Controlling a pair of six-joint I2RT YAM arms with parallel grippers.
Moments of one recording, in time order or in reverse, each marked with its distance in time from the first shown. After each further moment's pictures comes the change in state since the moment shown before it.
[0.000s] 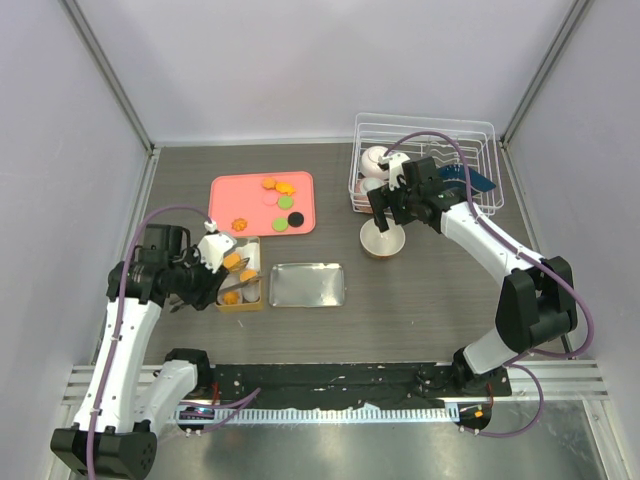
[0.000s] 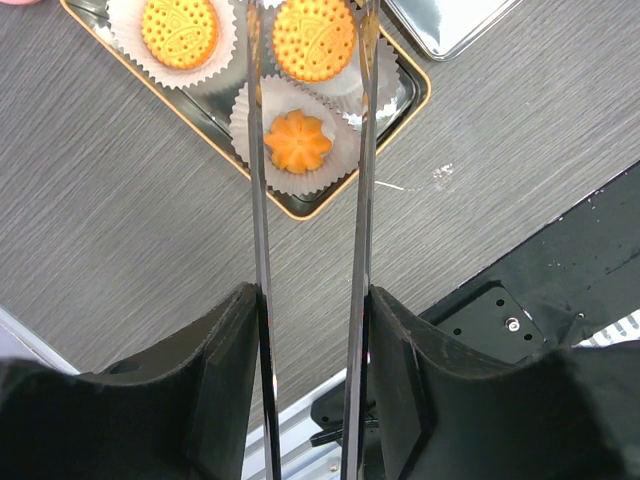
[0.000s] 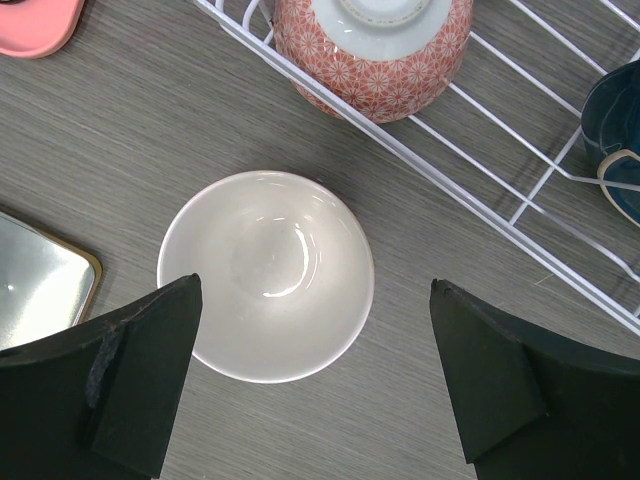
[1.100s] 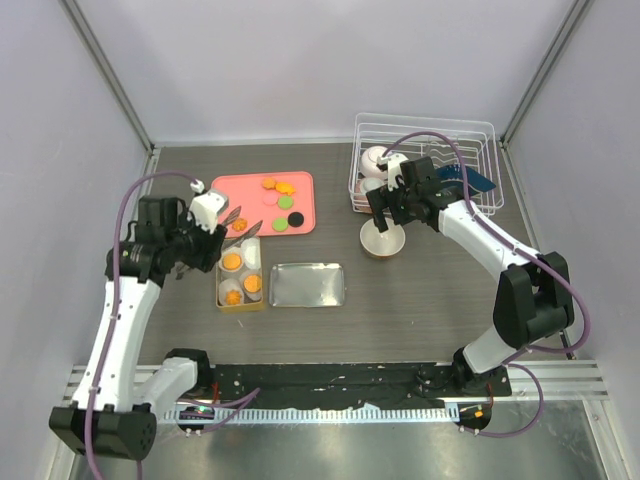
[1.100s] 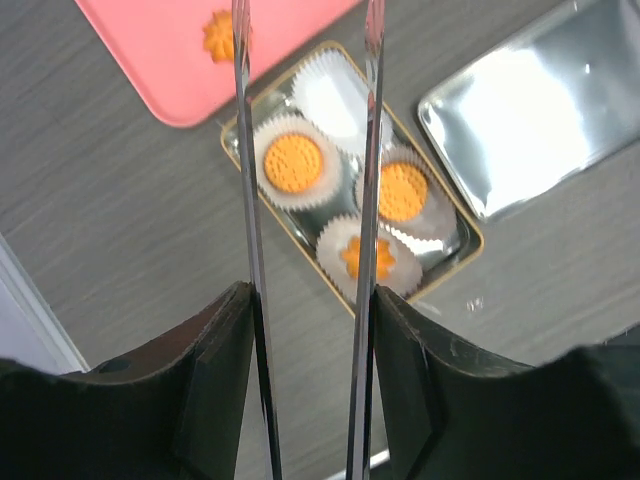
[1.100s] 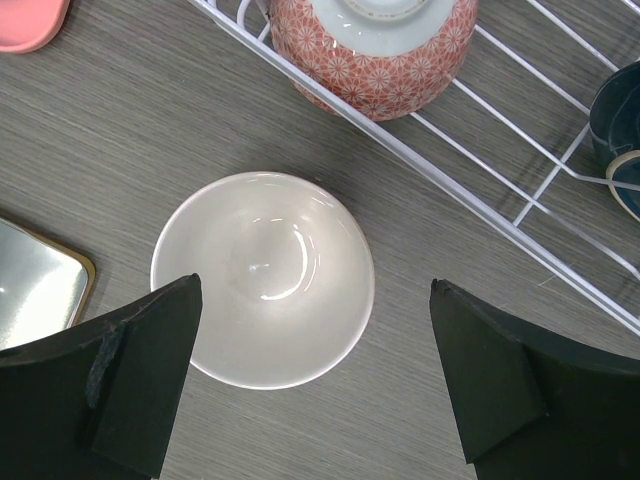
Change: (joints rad) left arm 0.000 0.078 0.109 0.205 -0.034 -0.159; right arm 0.000 0.025 0.009 -0.003 0.004 0.000
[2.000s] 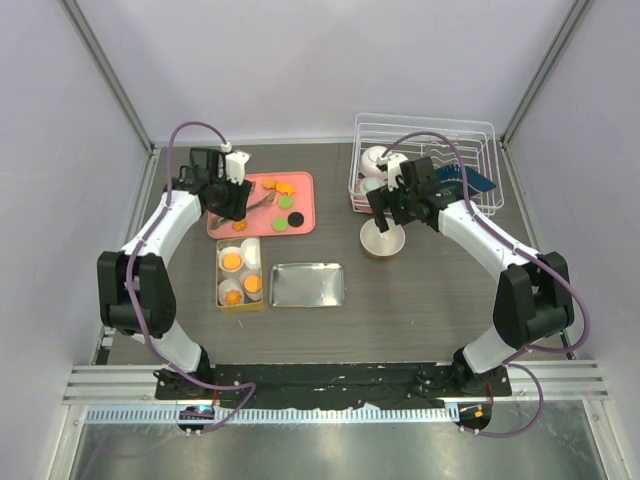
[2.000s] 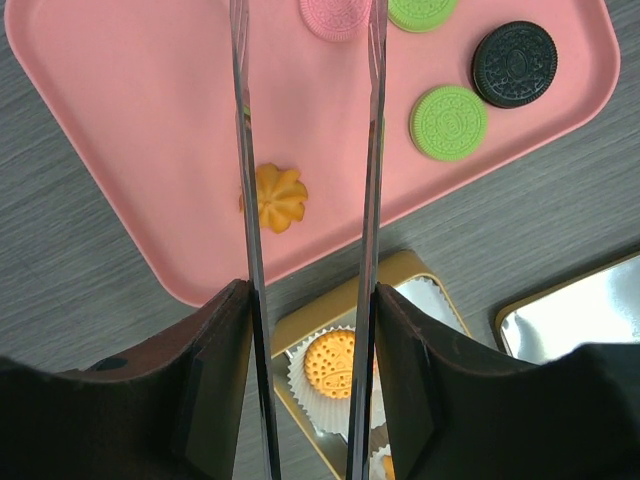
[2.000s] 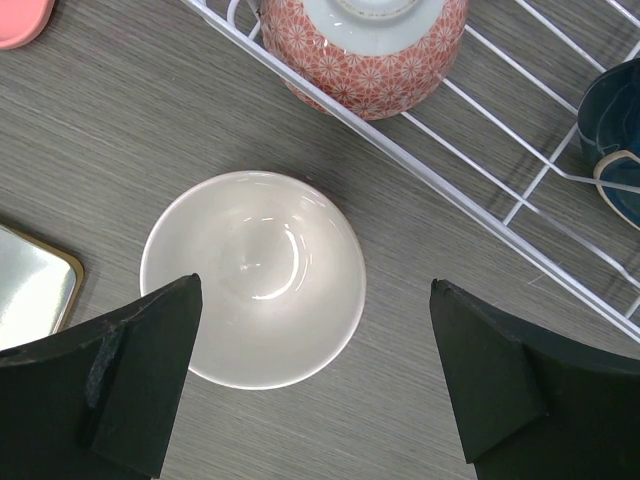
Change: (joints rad) left arm -0.035 0.713 0.229 0.418 -0.058 -0.164; right arm 0.001 0.001 0.000 0.000 0.016 -0.014
